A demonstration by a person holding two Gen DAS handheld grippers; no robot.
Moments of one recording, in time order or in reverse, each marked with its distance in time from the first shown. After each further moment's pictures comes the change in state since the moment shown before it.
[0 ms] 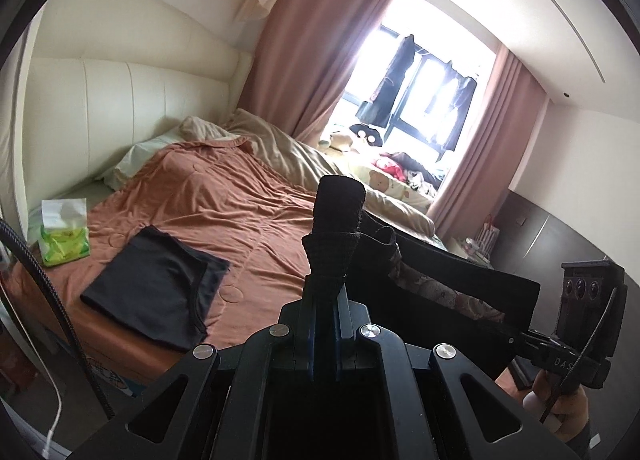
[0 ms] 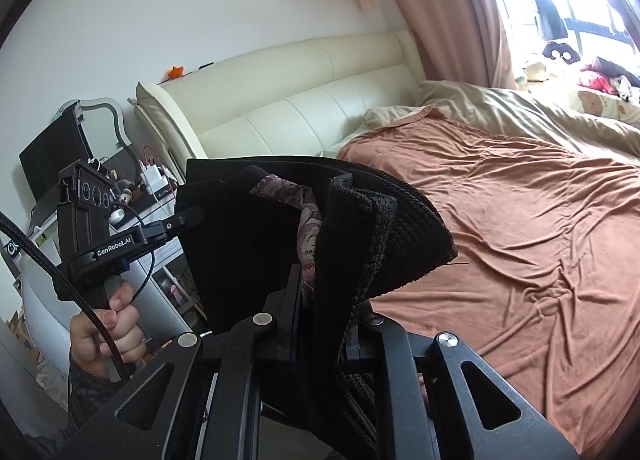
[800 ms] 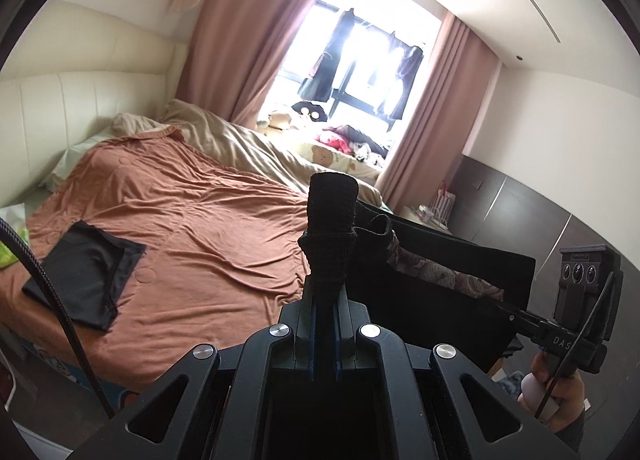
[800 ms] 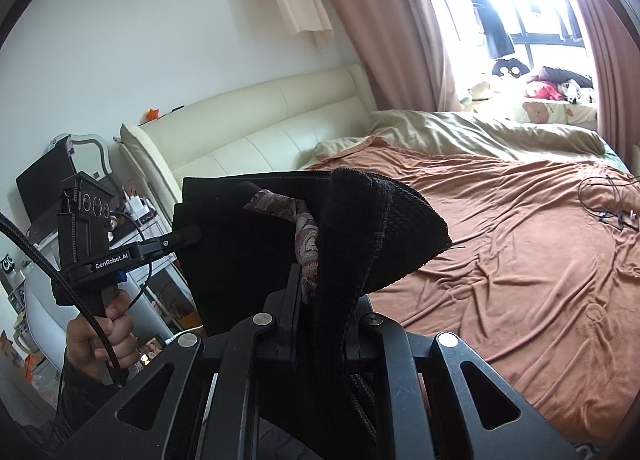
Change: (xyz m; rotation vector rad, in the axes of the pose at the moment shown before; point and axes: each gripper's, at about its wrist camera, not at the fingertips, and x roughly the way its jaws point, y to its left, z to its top) left arm 0.008 -0.151 -0.039 0.097 0.071 -0.137; right arm -0.148 0.004 -0.056 0.063 -0.121 -0.128
